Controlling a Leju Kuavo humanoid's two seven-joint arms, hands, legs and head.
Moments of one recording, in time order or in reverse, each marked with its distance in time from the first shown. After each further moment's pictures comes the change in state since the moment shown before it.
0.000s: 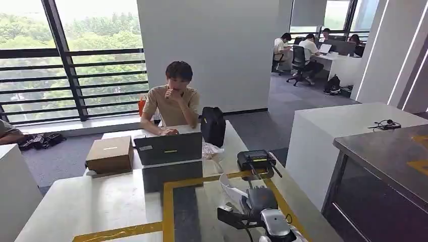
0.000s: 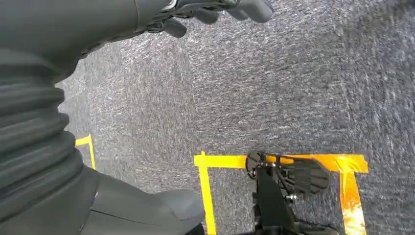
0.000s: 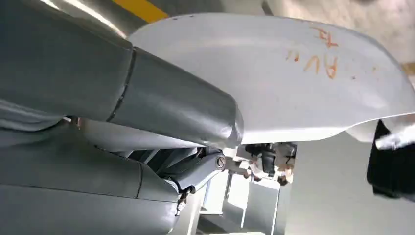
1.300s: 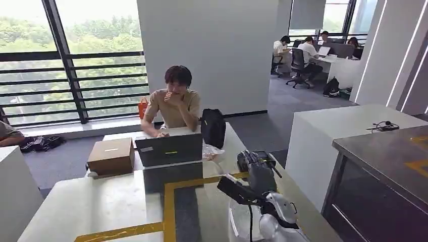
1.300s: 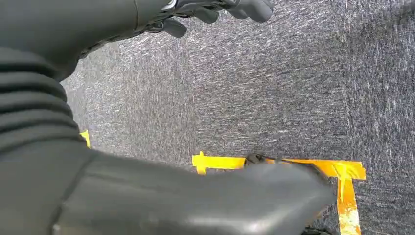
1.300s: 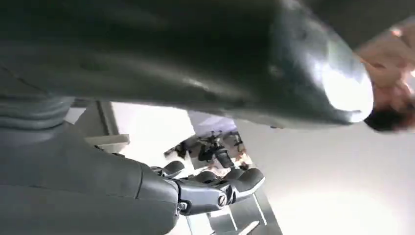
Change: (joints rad) left arm 0.011 0.017 0.002 0.000 0.036 -0.008 -0.002; right arm -0.036 0.015 -0.161 -0.179 -0.403 -0.153 -0.288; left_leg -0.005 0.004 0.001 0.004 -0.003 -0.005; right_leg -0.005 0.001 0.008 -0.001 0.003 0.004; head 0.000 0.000
